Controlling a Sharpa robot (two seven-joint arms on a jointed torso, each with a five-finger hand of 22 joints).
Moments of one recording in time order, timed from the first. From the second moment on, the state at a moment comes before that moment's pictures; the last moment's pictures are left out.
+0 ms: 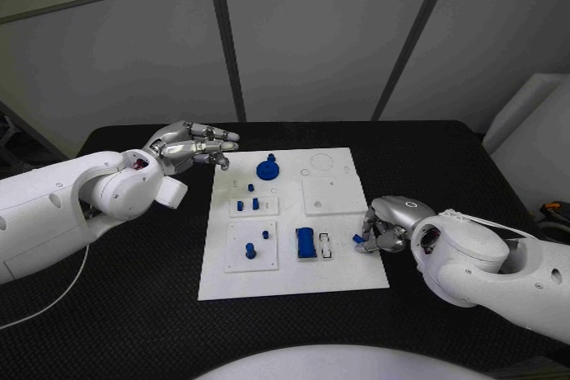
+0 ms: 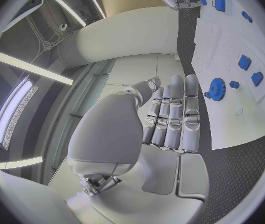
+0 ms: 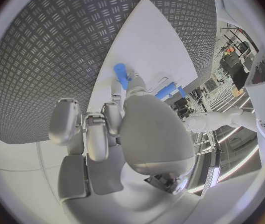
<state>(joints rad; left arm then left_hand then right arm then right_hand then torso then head) 1.15 -0.93 0.08 1.44 -0.17 -0.04 0.16 1.40 -0.16 0.50 -0.06 0.15 1.01 0.20 0.11 0.07 0.98 0.13 0.38 0.07 1.05 0.04 0.92 0.26 0.18 1.11 0.13 0.25 1.27 0.93 -1.04 0.04 1.88 -1.71 -0.21 -0.62 1.45 -0.05 -0.17 0.23 0.30 1.14 0.05 0.26 0.25 1.43 -0.01 1.21 1.35 1.47 -0.07 1.56 1.31 0.08 1.38 0.04 1.33 1.23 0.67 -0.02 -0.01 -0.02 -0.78</state>
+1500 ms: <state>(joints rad) 1.15 -0.93 0.08 1.44 -0.17 -0.04 0.15 1.40 -0.16 0.50 -0.06 0.15 1.00 0.21 0.11 0.07 0.98 0.13 0.38 0.07 1.05 0.04 0.92 0.26 0.18 1.11 0.13 0.25 1.27 0.93 -0.95 0.04 1.90 -1.36 -0.40 -0.64 1.40 -0.02 -0.07 0.29 0.34 1.16 0.04 0.26 0.27 1.44 -0.02 1.23 1.42 1.47 -0.08 1.57 1.31 0.08 1.39 0.03 1.35 1.26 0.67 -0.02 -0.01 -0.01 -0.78</state>
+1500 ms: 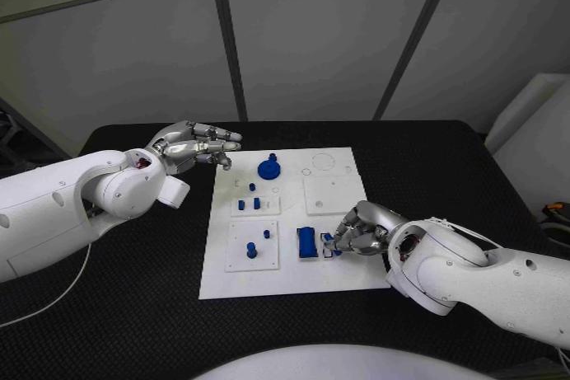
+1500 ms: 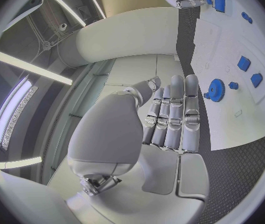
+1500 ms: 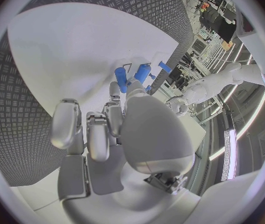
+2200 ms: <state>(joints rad) 1.15 -0.93 0.08 1.45 -0.17 -0.03 0.15 1.40 -0.16 0.50 -0.06 0.15 1.00 0.21 0.11 0.07 0.98 0.13 0.38 0.07 1.05 0.04 0.92 0.26 0.18 1.11 0.13 0.25 1.27 0.93 -0.91 0.04 1.86 -1.33 -0.37 -0.64 1.26 -0.05 -0.15 0.29 0.38 1.18 0.04 0.28 0.29 1.46 -0.03 1.24 1.30 1.47 -0.08 1.57 1.31 0.08 1.39 0.03 1.35 1.26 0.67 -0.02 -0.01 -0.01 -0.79</state>
